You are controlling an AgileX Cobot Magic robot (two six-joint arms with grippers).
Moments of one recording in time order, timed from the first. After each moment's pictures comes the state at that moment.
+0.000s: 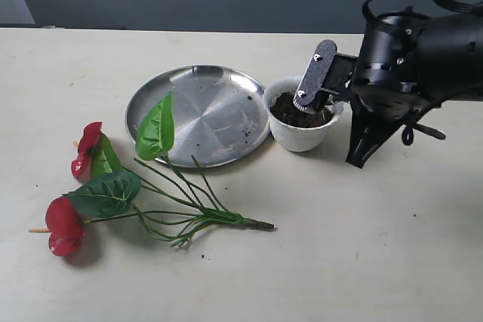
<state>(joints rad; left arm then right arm) 0.12 0.00 0.00 0.68 -0.14 -0.67 0.77 1.67 -0.98 -0.83 0.84 0.14</state>
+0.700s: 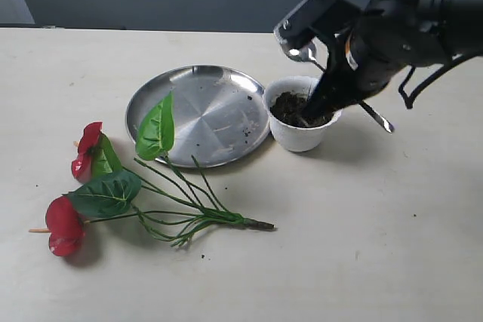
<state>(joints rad) 0.12 0.00 0.00 0.68 -0.14 -0.67 0.77 1.61 -1.11 -0.57 0.74 0.24</state>
